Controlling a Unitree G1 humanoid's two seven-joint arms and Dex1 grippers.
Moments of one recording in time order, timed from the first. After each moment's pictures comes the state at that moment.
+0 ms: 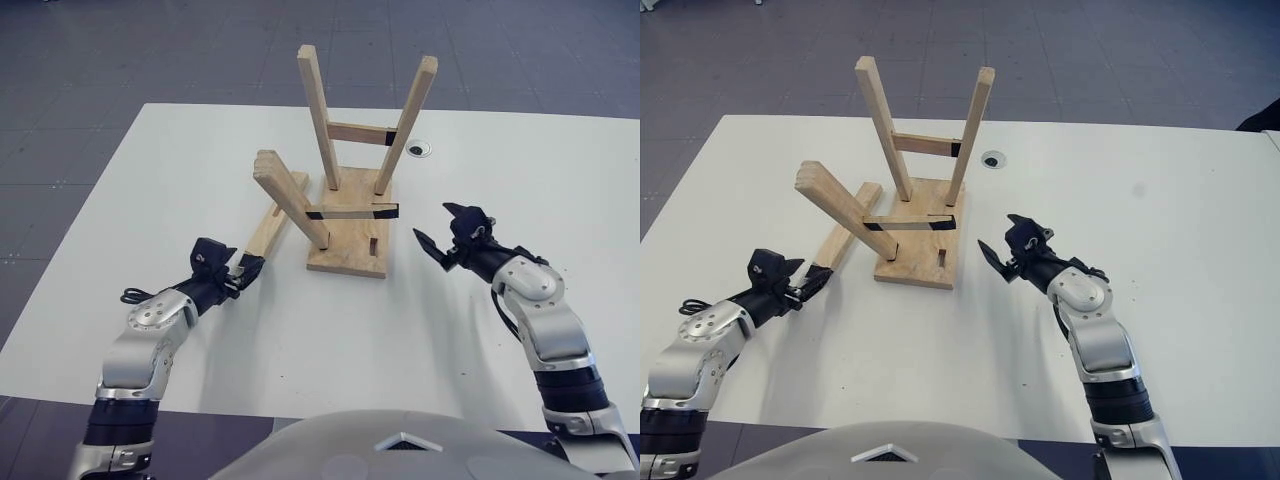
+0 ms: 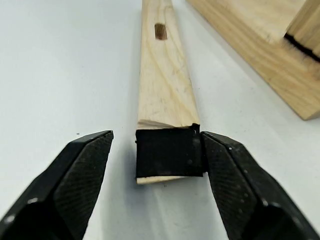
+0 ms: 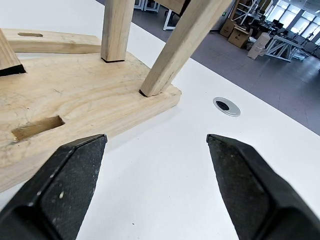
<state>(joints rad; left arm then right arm) 0.17 0.57 0.04 -0.12 -0.34 0.45 -0.43 -0.03 -0.41 0.09 -0.21 0.02 0.30 0.50</state>
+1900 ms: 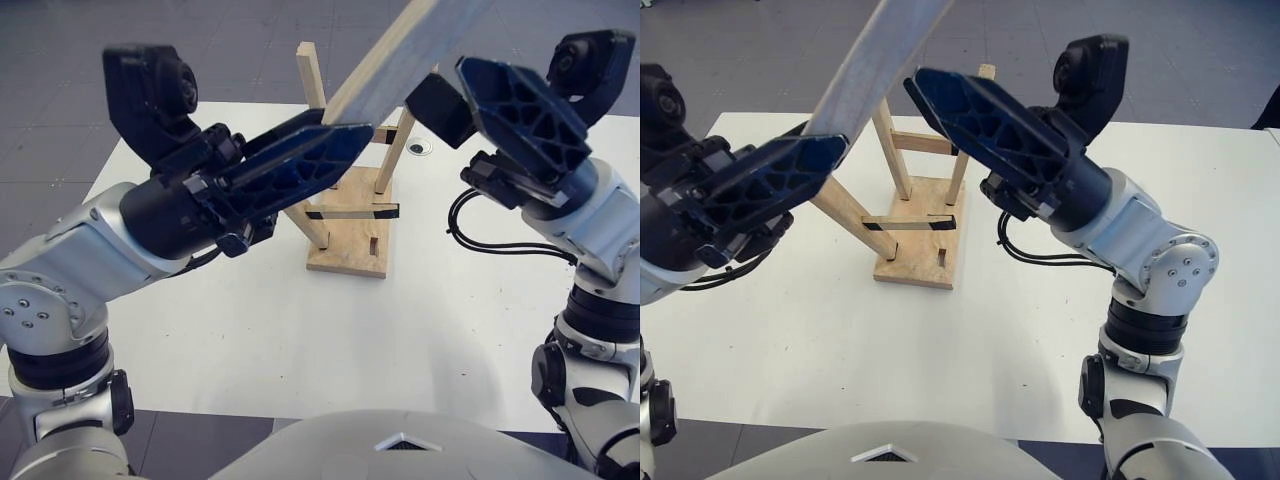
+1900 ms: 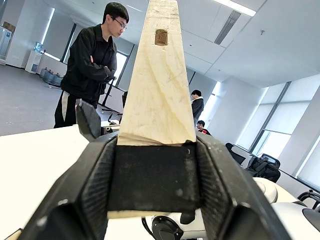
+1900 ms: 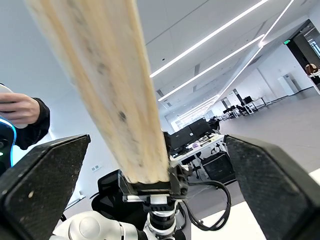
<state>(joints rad) -0.31 0.76 0.19 -0.64 -1.96 0.74 -0.19 -0.51 -0.38 -0.17 -0.36 1.85 0.92 0.29</state>
